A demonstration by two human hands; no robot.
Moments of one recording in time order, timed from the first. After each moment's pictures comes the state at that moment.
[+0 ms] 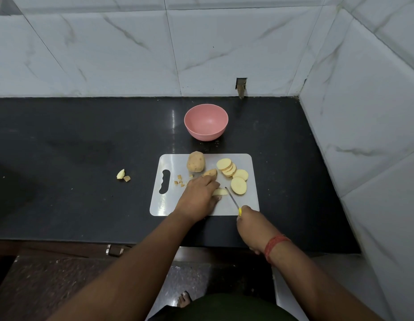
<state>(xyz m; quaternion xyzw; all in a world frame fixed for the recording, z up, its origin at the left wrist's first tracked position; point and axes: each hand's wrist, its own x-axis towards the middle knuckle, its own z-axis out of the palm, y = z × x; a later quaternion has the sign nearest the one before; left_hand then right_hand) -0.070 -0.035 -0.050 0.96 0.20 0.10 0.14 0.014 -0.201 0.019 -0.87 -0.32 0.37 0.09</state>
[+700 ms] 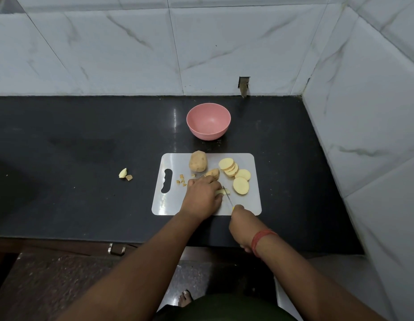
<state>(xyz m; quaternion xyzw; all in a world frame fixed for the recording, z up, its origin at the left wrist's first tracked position) -0.064 -0.043 -0.046 0.95 0.27 0.08 0.14 -0.002 -0.179 0.009 -0.87 -0.29 0.39 0.07</state>
